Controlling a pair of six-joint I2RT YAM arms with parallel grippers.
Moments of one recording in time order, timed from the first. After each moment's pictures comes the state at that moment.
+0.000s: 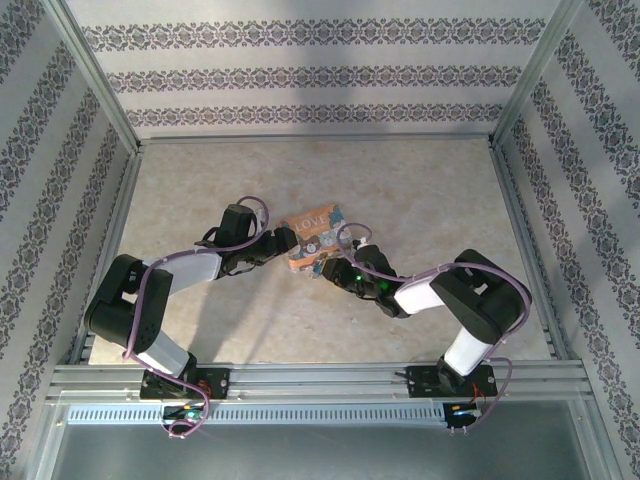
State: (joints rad) left arm -0.35 1.57 0.72 0.11 0.48 -0.80; right arm 0.70 1.69 0.45 0.67 -0.18 1.08
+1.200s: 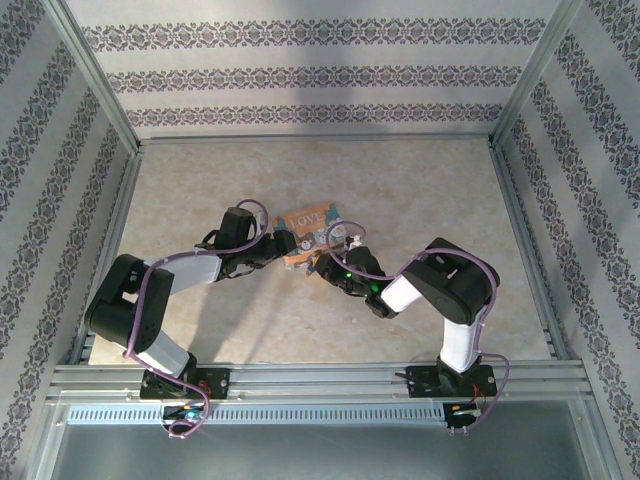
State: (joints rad) left arm -0.35 1.58 0.70 0.12 0.47 -0.81; right arm 0.74 1.87 0.50 0.92 -0.12 1.18
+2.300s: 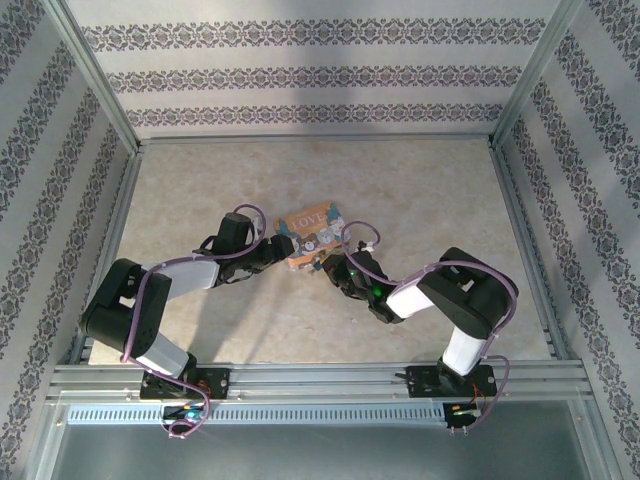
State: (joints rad) left arm -0.35 1.55 0.64 0.15 0.46 -0.81; right arm 0.77 1.74 0.46 0.81 0.05 1.46
